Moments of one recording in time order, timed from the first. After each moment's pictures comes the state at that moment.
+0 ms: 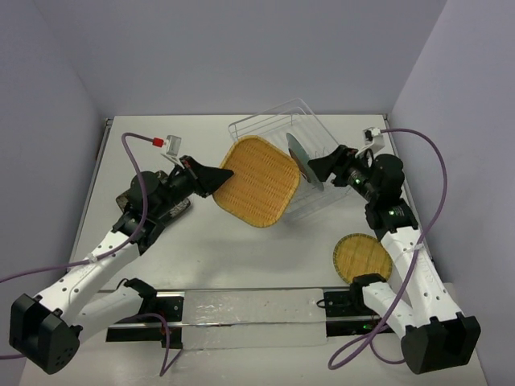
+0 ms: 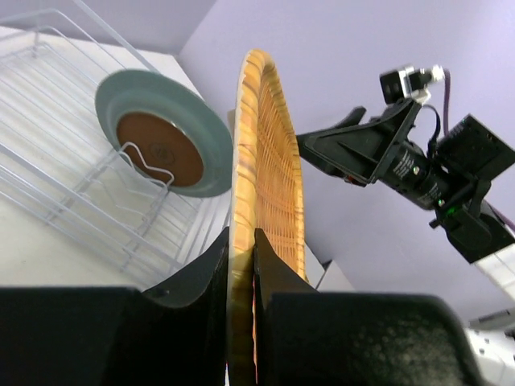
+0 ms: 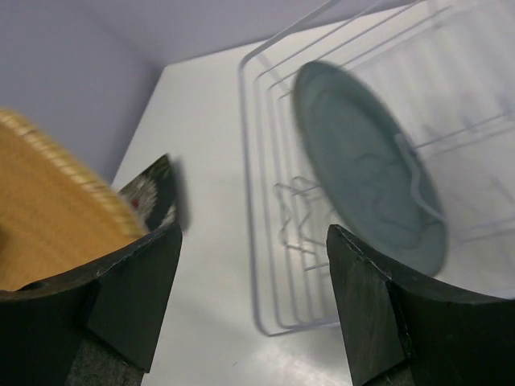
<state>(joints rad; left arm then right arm) -0.56 0.95 0.70 0.35 0.31 -0.77 0.12 0.88 0.80 -0.09 -0.37 0.54</state>
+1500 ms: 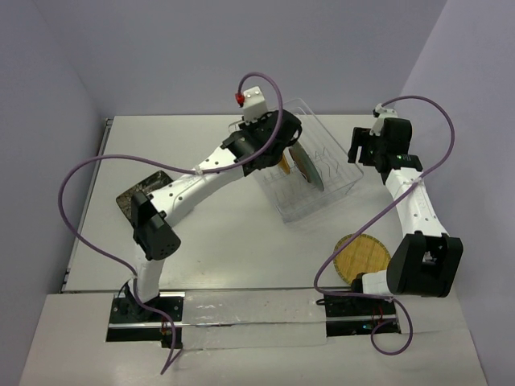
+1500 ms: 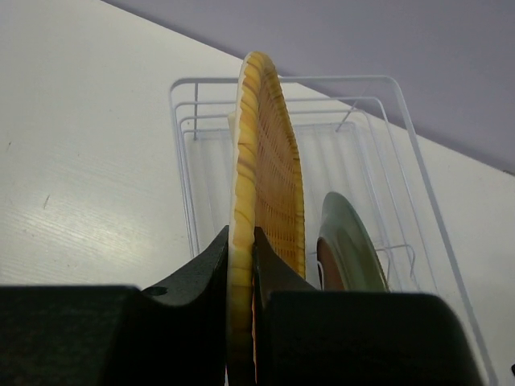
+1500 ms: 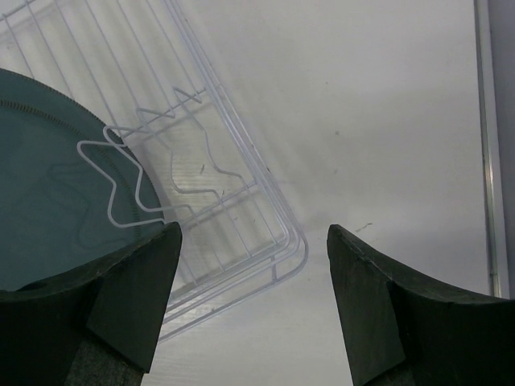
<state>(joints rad) -0.94 2.00 2.13 -0.78 -0.98 -0.86 -0.13 1.37 1.15 -0.39 -0.11 0.01</state>
